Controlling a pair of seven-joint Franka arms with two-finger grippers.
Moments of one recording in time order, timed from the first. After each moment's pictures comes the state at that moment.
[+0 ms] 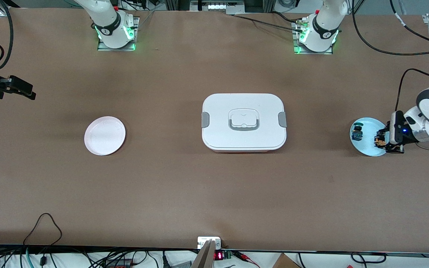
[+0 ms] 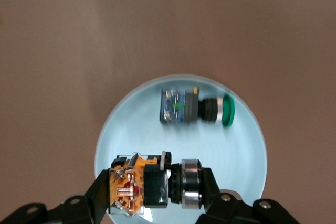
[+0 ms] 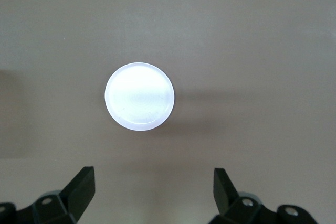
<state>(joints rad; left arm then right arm) 0.30 0.50 0.07 -1.80 -0.24 2.06 2.23 0.06 0.04 -0.11 -1.61 -0.01 1.60 -0.04</state>
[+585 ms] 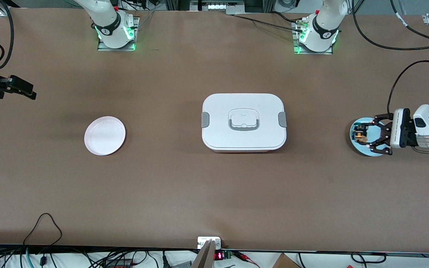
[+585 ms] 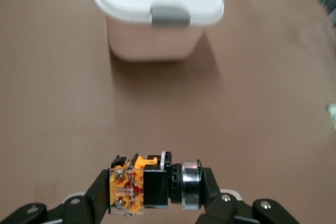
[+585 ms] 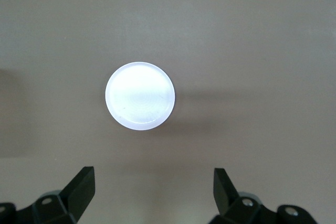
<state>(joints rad) 0.29 0.49 -0.07 -1.55 -0.50 1.57 2.00 0.06 0.04 -0.11 -1.60 -0.01 1.60 -0.04</state>
